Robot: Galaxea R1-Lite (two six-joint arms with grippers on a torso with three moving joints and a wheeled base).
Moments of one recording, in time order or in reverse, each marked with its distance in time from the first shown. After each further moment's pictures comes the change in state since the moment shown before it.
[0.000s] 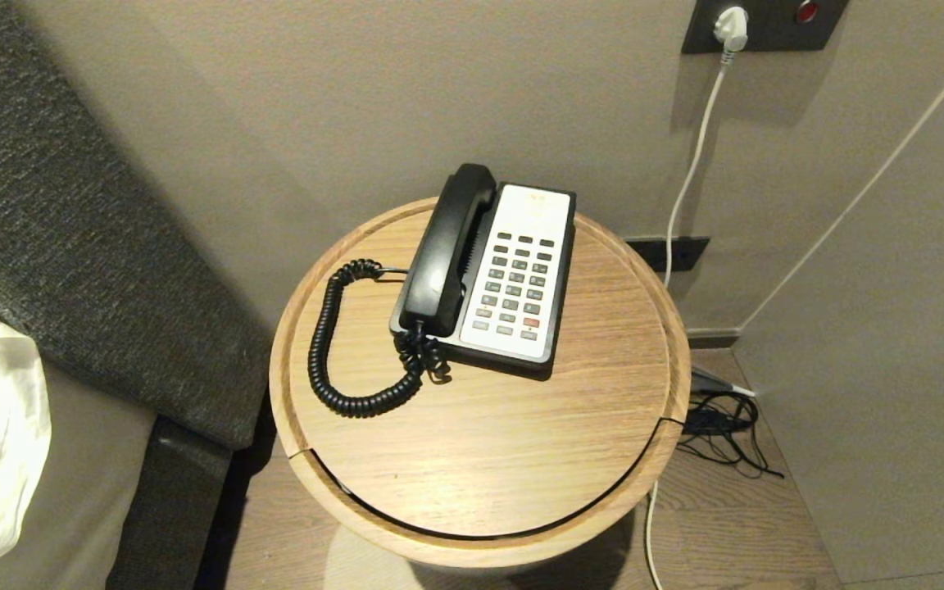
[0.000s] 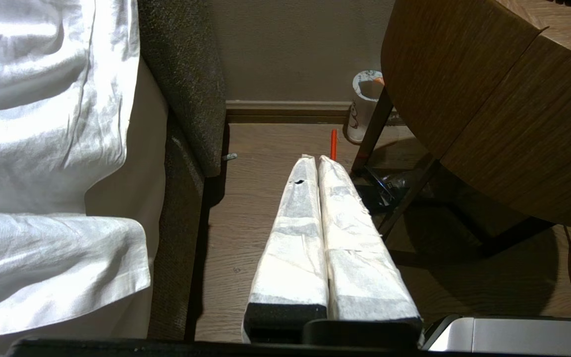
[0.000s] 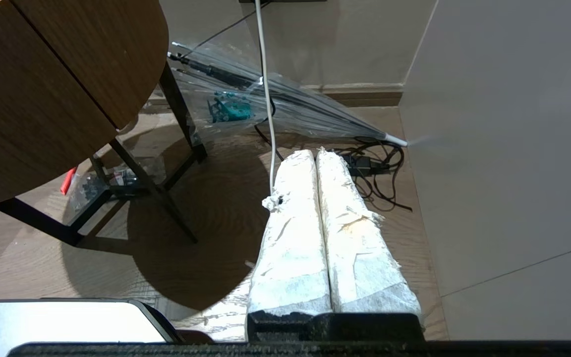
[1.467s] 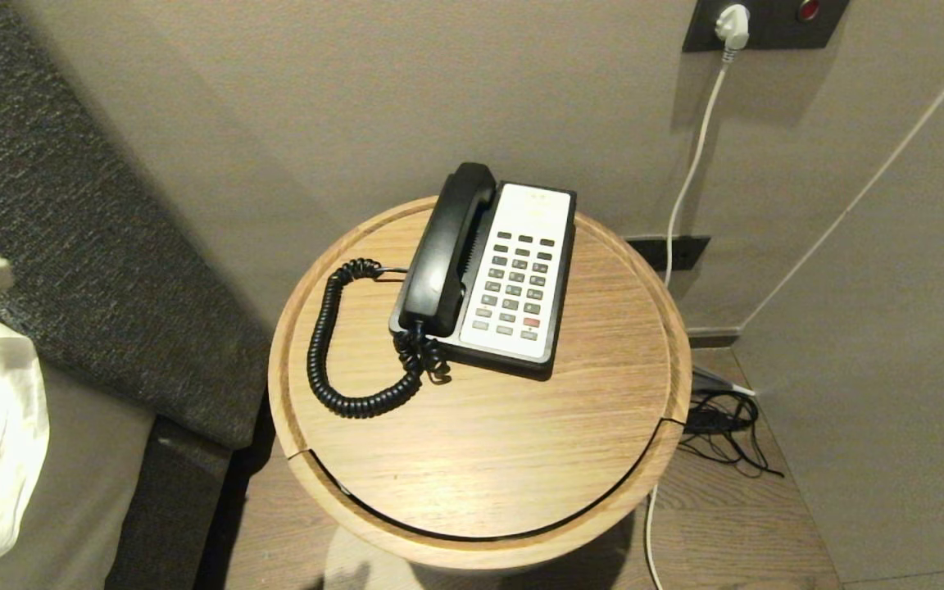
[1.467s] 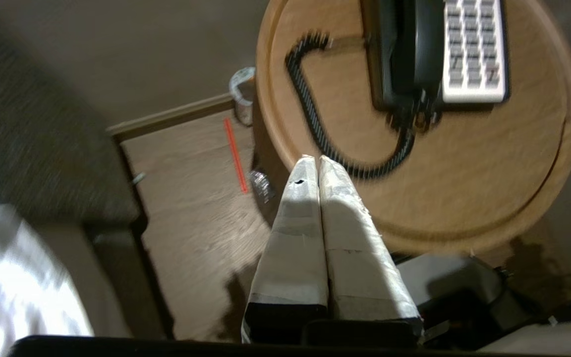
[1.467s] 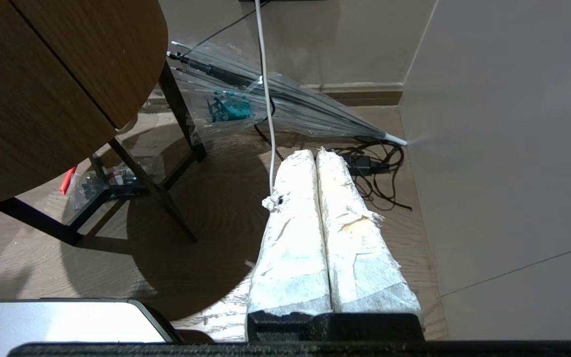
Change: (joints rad) left arm -0.082 1.017 -1.323 0.623 -0.323 0.107; right arm 0.000 0.000 0.000 0.000 0.000 0.000
